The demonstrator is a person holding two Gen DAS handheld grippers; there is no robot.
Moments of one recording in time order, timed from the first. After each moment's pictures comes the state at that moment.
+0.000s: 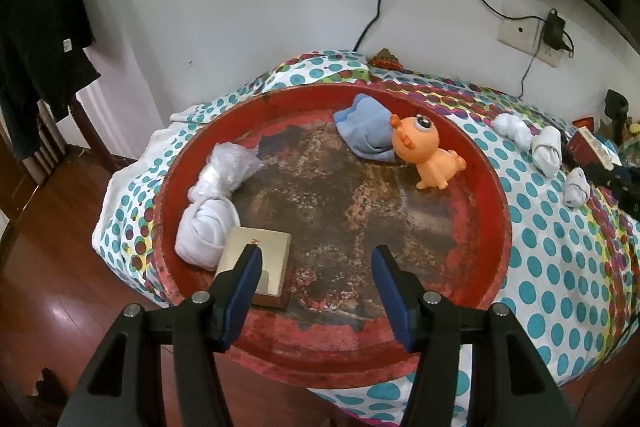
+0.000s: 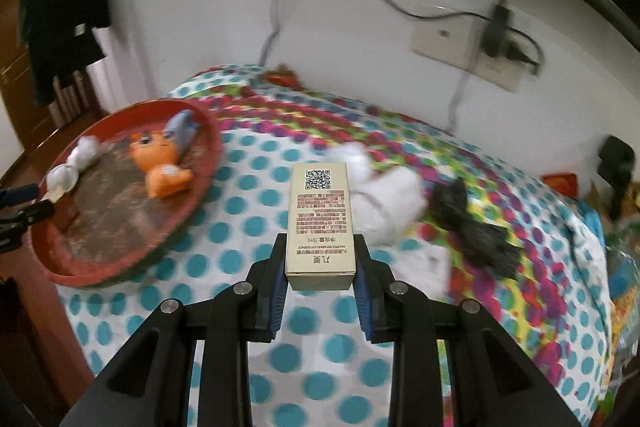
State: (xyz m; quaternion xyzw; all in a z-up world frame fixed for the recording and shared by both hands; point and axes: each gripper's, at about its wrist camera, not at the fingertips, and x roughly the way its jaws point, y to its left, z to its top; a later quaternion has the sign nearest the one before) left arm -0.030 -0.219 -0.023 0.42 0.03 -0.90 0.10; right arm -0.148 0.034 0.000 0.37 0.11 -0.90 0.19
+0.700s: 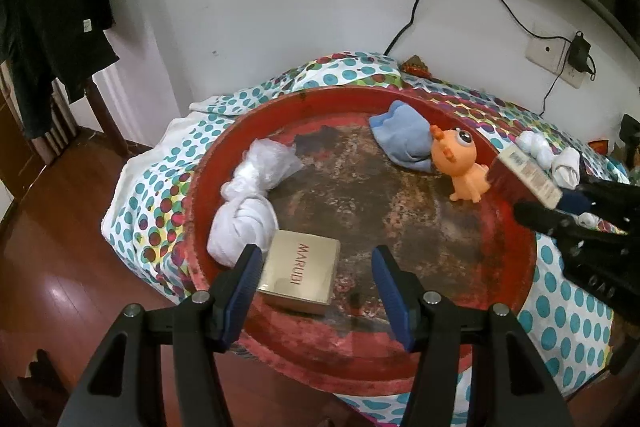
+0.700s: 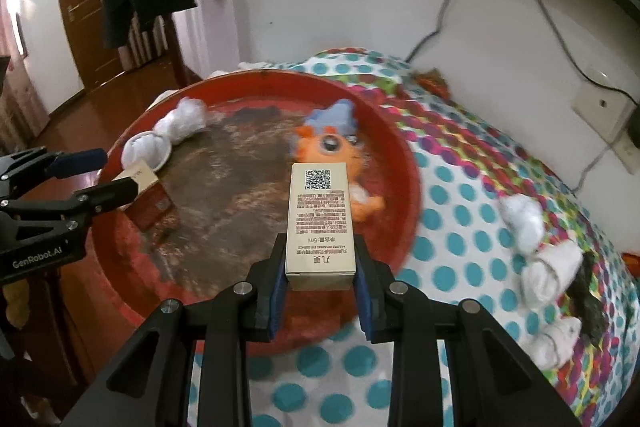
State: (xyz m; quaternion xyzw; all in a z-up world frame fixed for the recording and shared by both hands) left arm -0.029 -0.250 -0.022 0.42 0.05 -0.90 0.12; right arm -0.128 -0.113 -0.015 0.39 0.18 -0.85 0.32
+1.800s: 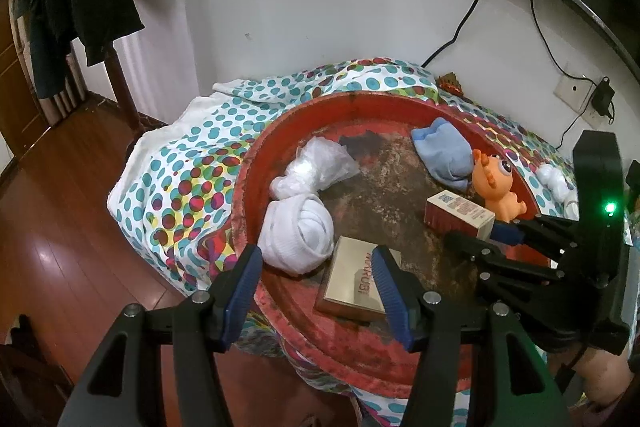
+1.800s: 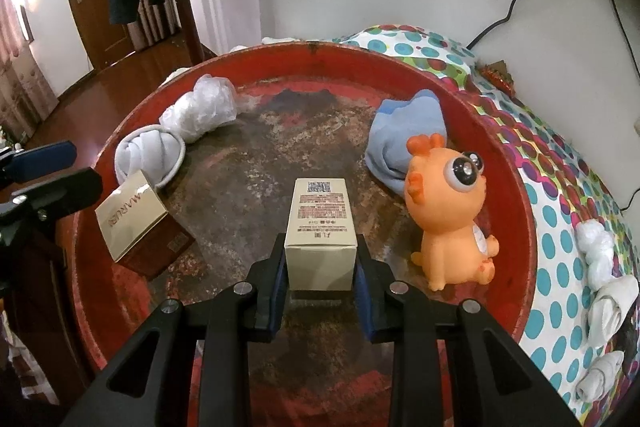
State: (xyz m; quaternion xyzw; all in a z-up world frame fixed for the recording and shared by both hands) left arm -0.022 -0.297 -0.022 0.42 0.12 -0.89 0.15; right arm -0.147 -0.191 -0.056 0.42 0.19 -0.82 0.33
